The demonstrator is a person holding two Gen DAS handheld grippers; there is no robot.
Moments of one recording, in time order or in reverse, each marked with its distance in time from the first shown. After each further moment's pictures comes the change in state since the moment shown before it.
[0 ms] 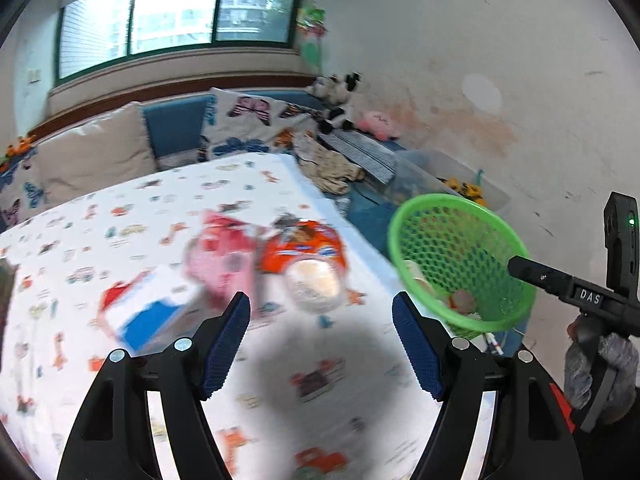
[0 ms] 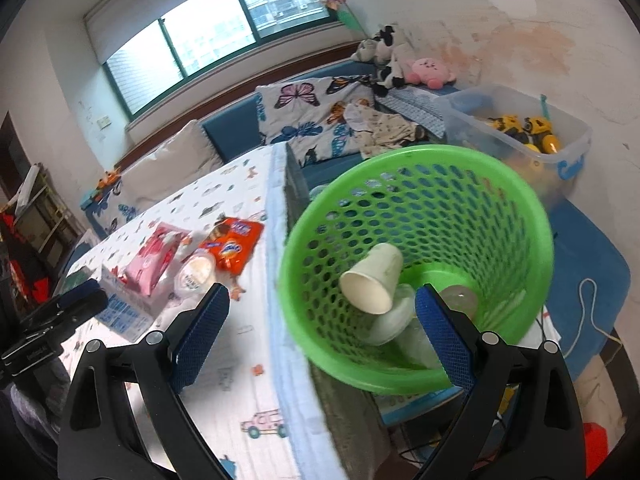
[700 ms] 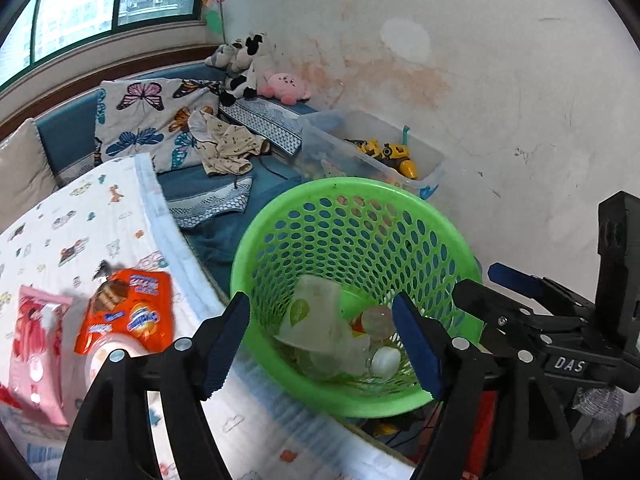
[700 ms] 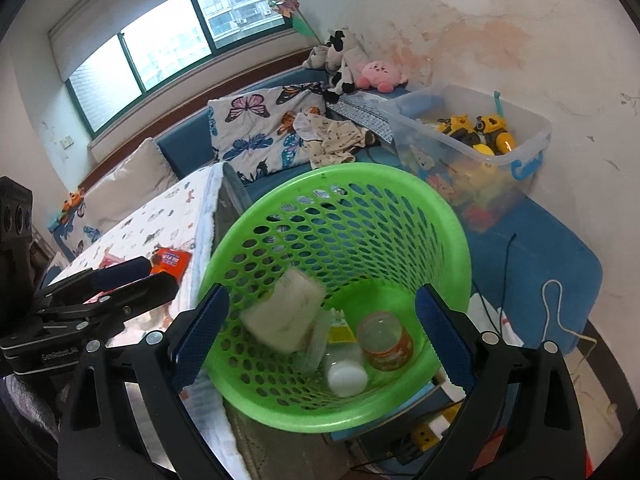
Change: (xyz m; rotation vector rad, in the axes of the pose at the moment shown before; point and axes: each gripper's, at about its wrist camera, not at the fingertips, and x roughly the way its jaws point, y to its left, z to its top) left arm 0.117 -0.142 0.056 0.143 0.145 -0.248; right arm -0.006 -0.077 0.021 0.076 -0.026 -0.125
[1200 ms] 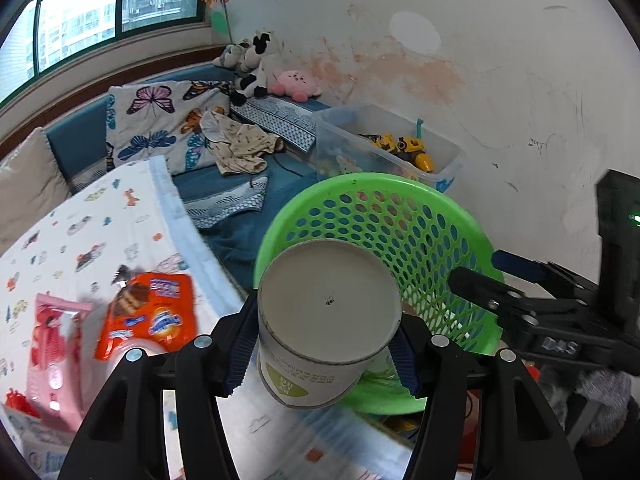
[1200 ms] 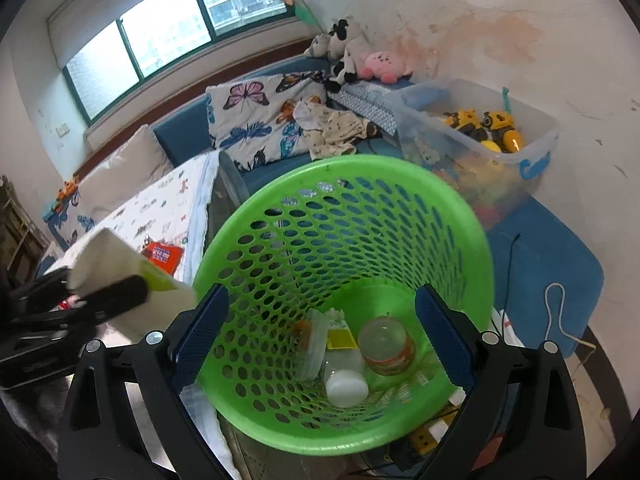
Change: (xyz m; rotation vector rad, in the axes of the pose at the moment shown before) left arm 0.011 0.003 0.005 0.028 0.032 0.048; right arm 0.019 0.000 0.007 -0.014 0.027 -0.027
